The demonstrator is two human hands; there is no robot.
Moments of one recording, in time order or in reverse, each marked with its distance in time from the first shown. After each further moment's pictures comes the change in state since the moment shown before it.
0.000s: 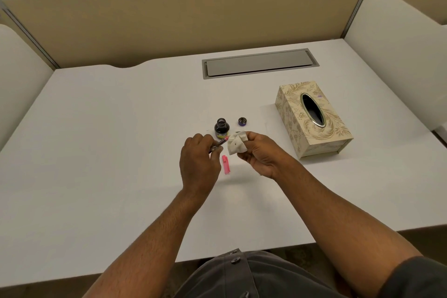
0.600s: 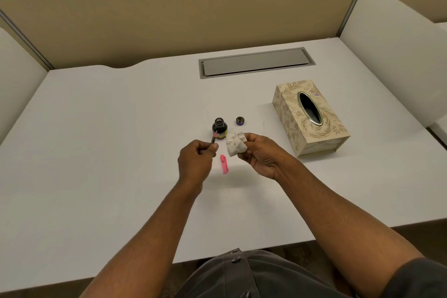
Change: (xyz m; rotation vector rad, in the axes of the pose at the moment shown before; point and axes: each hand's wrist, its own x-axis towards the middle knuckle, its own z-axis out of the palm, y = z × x) left_hand 0.010 -0.005 0.001 -0.534 -0.224 -0.645; right_hand -0.007 0.001 -0.004 0.052 0.003 0.010
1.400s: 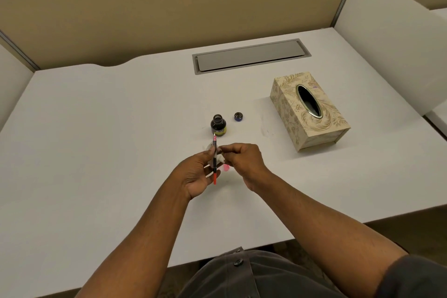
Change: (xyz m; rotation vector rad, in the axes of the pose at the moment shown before) left_hand 0.016 -0.019 -0.013 -0.552 -0.447 -0.529; right_hand 0.012 0.050 0.029 -0.369 0.229 -0.169
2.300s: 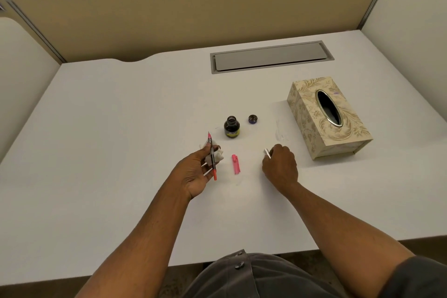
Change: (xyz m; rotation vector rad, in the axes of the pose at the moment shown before) left_hand -0.004 0.013 -0.012 -0.093 0.111 0.047; right_hand 0.050 0.048 -0.052 -0.944 0.361 -0.130
